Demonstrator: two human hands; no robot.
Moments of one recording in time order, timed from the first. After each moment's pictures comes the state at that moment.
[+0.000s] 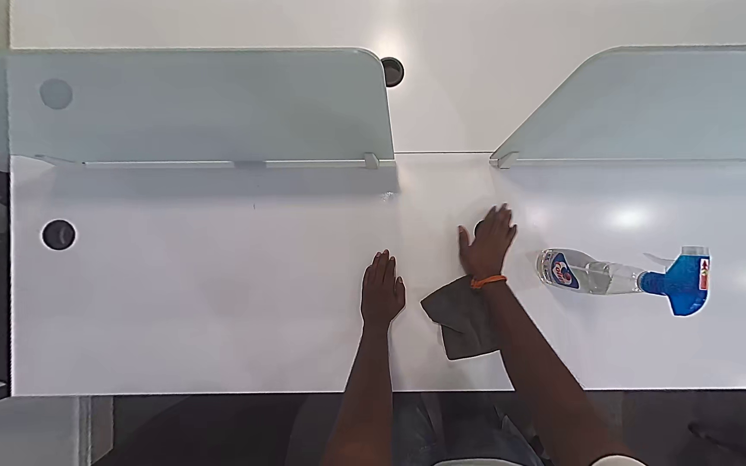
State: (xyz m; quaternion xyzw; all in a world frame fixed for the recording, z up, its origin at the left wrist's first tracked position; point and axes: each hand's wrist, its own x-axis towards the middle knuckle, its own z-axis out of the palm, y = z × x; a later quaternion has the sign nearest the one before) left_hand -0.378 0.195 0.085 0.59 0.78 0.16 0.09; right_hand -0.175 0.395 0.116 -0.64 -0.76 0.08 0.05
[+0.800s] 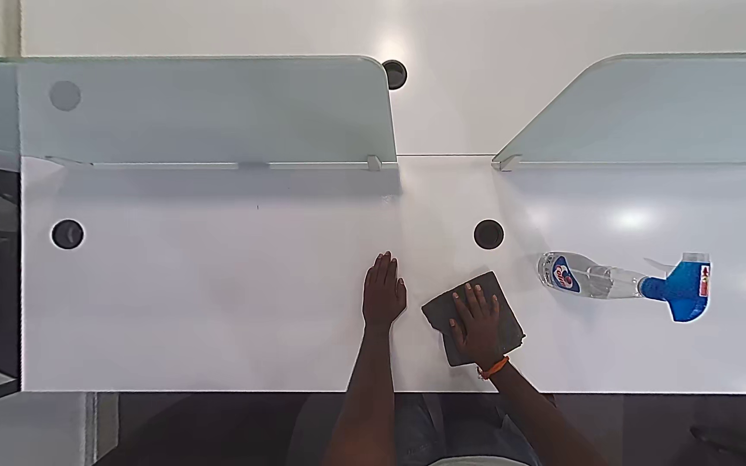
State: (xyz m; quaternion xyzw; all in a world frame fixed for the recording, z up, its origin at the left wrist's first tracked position) left_hand -0.378 0.196 0.087 0.59 0.78 0.16 0.10; right_hand -0.106 0.224 0.122 -0.45 -0.88 0.15 0.08
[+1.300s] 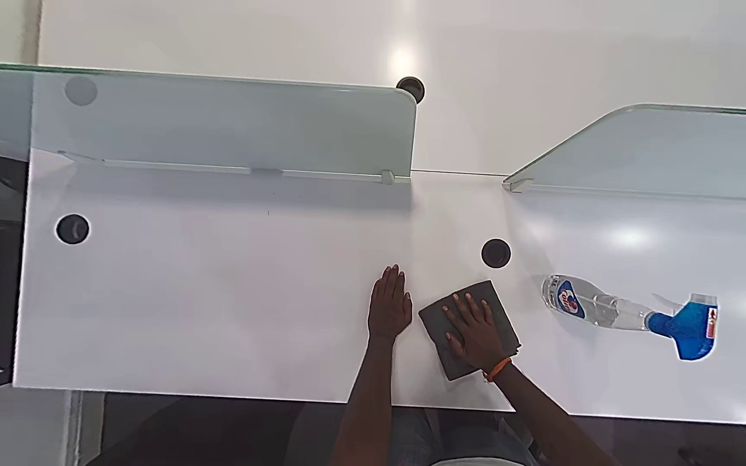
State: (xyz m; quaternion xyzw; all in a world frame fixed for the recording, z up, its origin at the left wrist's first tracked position) left_hand -0.377 0.196 0.087 0.60 0.78 0.15 0.10; right_hand -0.114 0.256 0.119 -0.34 -0.92 0.16 -0.07
